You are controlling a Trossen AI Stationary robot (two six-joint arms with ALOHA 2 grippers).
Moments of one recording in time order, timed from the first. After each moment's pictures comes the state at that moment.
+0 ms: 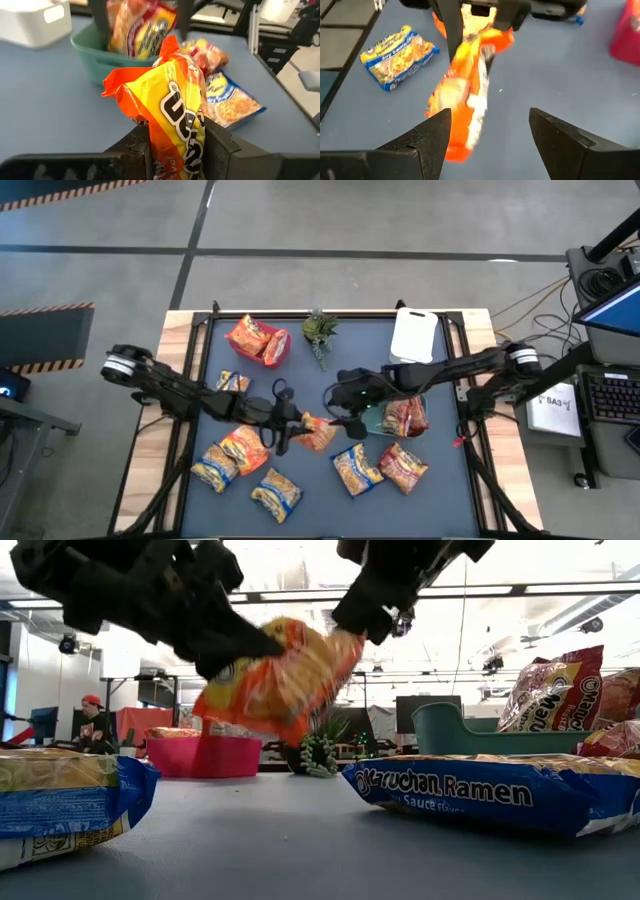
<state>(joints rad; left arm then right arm) -0.23 1.47 0.55 0.57 -0.14 -0.21 0.06 1.59 1.15 -0.24 -0.15 0.03</state>
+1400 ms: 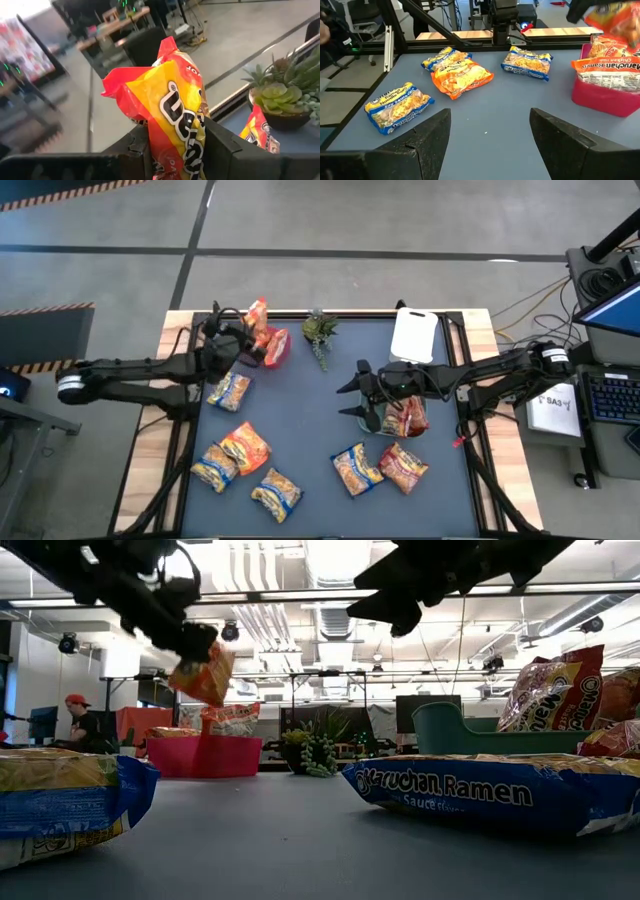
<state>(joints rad) 0.28 0.96 0.52 0.07 -0.92 0.08 0.03 1.35 0.78 0.27 -0.10 0.04</state>
